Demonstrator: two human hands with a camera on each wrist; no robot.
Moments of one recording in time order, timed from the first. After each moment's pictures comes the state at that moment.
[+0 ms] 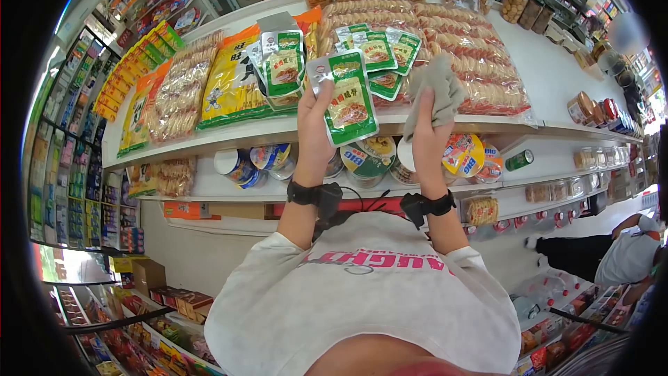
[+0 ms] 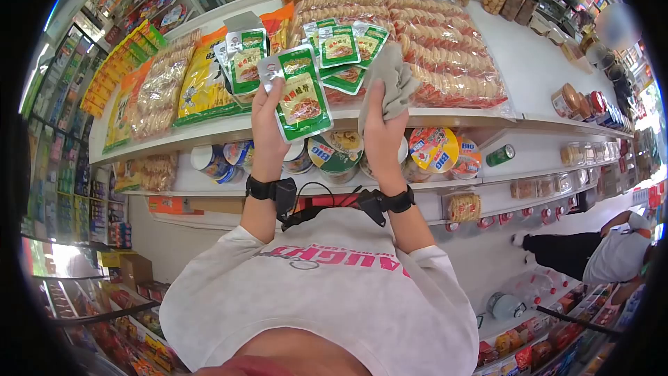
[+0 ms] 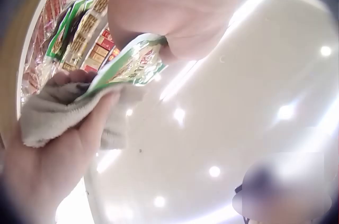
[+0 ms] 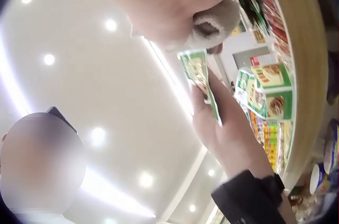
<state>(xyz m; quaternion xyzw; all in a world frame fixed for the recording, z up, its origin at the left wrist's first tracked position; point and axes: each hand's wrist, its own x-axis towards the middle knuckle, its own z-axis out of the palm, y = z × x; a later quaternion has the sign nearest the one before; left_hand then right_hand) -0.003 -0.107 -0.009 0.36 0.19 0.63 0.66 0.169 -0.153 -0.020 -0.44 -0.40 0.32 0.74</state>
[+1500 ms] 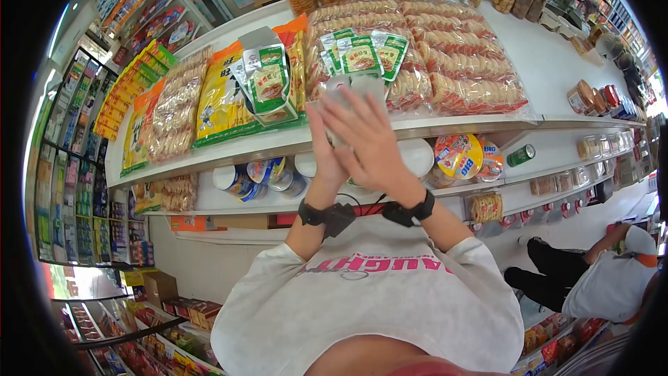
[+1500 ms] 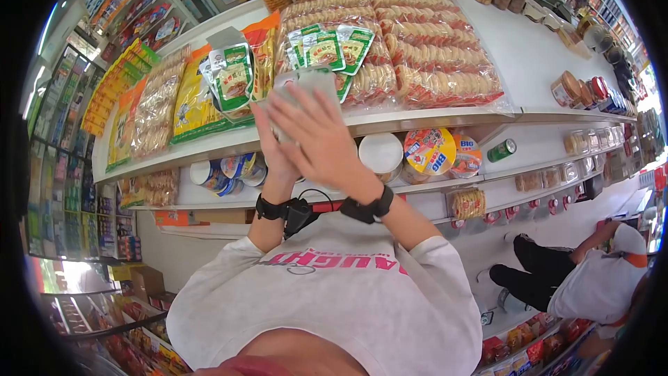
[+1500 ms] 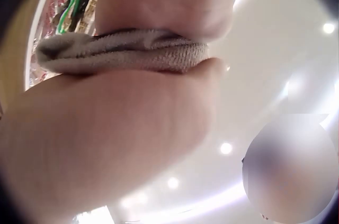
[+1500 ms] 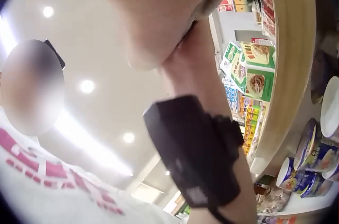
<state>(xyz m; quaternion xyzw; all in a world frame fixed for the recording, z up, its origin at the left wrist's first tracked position) 0.036 -0.133 -0.009 0.30 0.21 0.57 0.73 0.150 -0.147 -0.009 -0.39 -0.81 -0.02 0.44</state>
